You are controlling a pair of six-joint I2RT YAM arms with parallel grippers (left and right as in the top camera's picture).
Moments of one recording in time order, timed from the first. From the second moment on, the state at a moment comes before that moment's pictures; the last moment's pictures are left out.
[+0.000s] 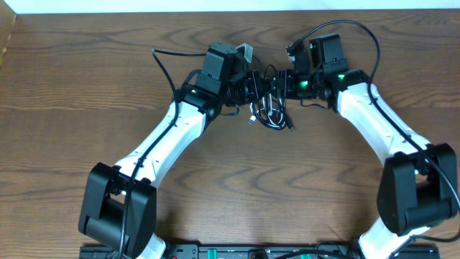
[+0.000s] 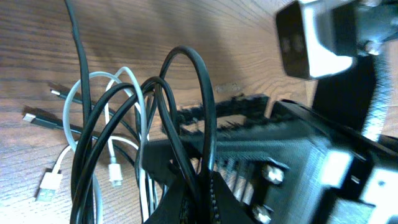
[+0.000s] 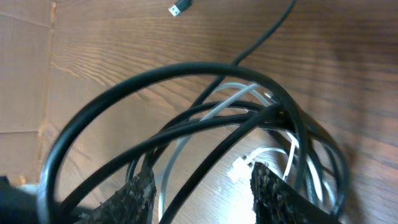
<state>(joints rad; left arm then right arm) -0.45 1.73 1.26 -0.24 0.52 -0.72 0.28 1.84 1.34 -0.42 -0.60 0.40</state>
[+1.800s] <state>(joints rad) -0.23 1.70 1.26 -0.11 0.77 -0.88 0.35 1.85 1.33 -0.62 -0.59 0.03</state>
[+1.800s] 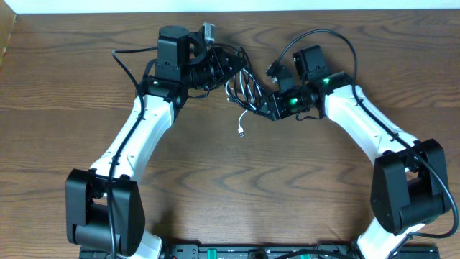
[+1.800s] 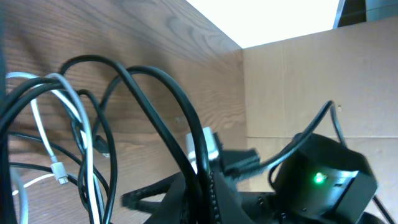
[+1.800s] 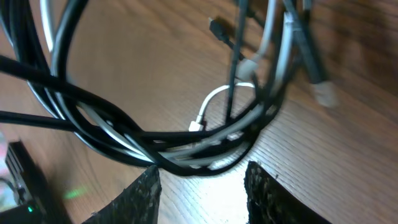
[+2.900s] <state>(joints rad) -0.23 1.69 1.26 -0.34 0.62 -0.83 0.34 1.71 1.33 -0.65 -0.74 -0.12</state>
